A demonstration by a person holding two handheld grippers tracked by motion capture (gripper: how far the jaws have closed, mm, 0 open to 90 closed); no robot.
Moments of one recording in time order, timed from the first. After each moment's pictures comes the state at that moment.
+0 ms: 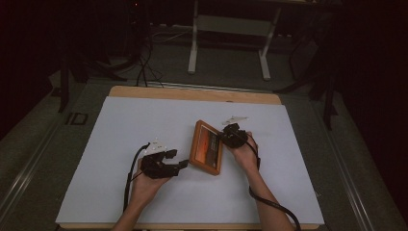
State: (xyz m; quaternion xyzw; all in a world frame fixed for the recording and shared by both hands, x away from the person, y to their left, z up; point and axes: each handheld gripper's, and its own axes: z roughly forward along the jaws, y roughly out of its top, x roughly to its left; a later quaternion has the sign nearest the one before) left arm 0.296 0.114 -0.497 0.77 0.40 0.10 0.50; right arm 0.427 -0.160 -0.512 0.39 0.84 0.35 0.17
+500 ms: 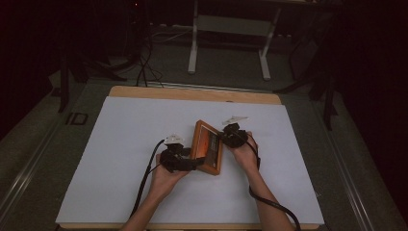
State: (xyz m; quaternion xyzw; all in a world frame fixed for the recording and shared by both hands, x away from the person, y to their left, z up) left arm 0.329 0.072 -0.504 0.76 0.43 0.02 0.49; right arm 0.428 -0.160 -0.512 0.39 0.83 0.35 0.17
